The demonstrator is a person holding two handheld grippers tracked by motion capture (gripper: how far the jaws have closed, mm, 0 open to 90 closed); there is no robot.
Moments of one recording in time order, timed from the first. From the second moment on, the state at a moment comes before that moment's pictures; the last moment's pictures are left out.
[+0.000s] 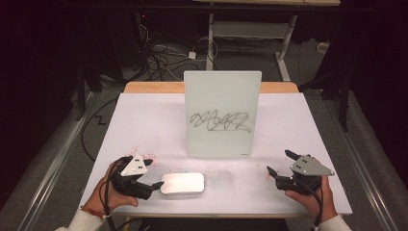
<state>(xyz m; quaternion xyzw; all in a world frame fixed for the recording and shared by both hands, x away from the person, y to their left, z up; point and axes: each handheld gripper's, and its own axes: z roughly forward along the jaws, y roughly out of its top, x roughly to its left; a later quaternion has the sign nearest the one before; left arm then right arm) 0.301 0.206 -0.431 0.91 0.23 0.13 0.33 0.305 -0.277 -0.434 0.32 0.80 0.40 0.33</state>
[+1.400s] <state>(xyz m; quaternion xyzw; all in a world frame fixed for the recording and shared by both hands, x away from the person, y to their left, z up) 0.336 0.135 -0.446 0.95 0.11 0.09 0.29 0.305 -0.272 -0.440 0.30 0.82 0.39 0.30</state>
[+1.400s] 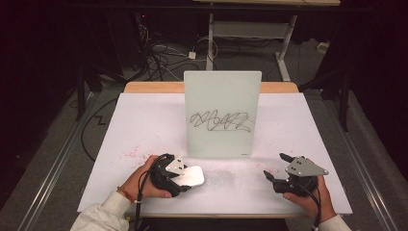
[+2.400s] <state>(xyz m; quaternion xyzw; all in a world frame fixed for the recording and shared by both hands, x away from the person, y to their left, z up) 0.323 0.171 -0.431 0.89 0.22 0.20 0.35 0.310 -0.274 -0.436 0.30 0.81 0.40 0.32</state>
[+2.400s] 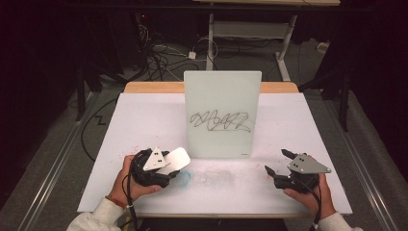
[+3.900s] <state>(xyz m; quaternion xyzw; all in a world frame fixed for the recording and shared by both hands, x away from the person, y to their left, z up) 0.366 0.119 -0.399 0.82 0.20 0.40 0.37 0.308 -0.267 -0.440 0.30 0.81 0.38 0.34</state>
